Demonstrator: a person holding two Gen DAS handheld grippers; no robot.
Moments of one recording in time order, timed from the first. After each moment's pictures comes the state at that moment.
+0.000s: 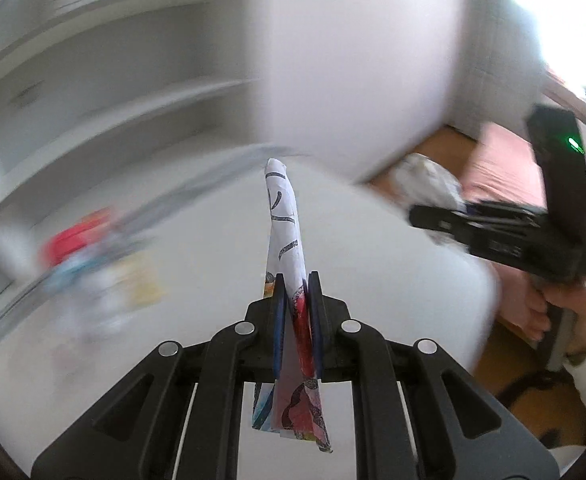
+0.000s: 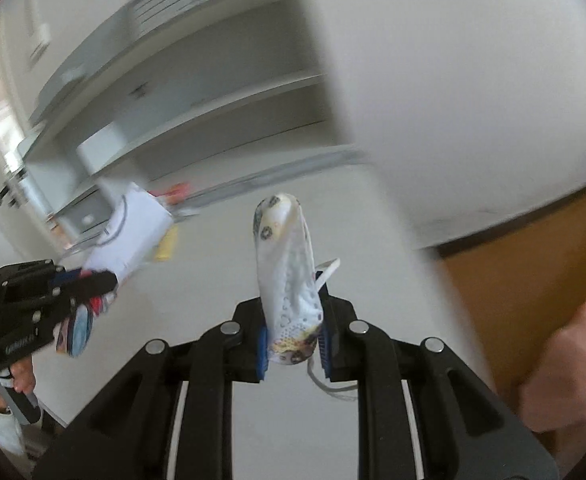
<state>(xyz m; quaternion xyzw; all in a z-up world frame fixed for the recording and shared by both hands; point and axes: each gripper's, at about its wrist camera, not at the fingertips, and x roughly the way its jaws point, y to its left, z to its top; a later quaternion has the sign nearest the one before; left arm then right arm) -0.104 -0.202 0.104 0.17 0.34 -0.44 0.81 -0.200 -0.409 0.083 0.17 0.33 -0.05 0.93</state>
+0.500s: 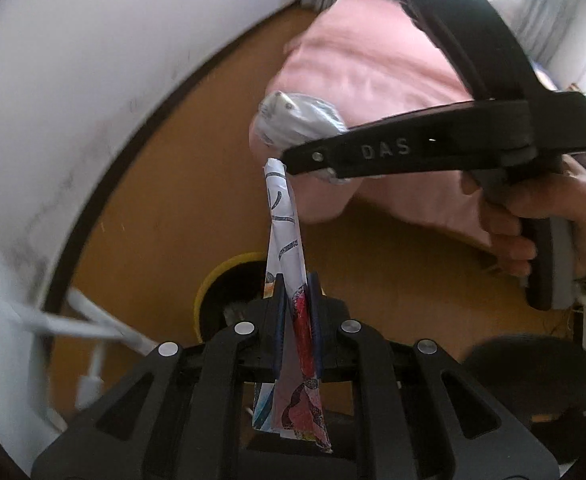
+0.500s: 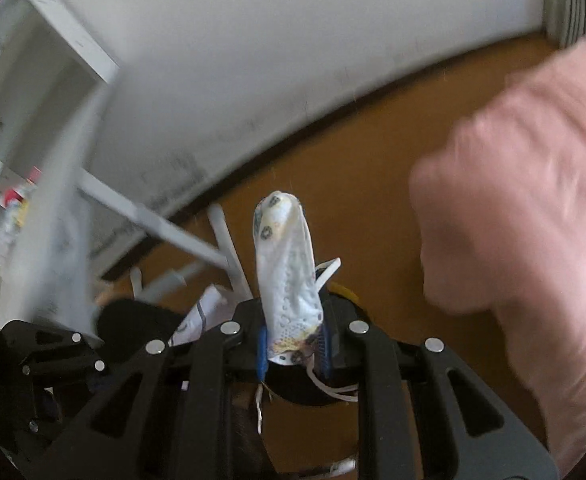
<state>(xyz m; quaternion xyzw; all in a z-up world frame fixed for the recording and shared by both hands) -0.275 -0.457 -0.076 0.30 0.45 -0.57 0.62 -0.365 -0.613 -0.093 0.31 0.48 -0.15 0.81</state>
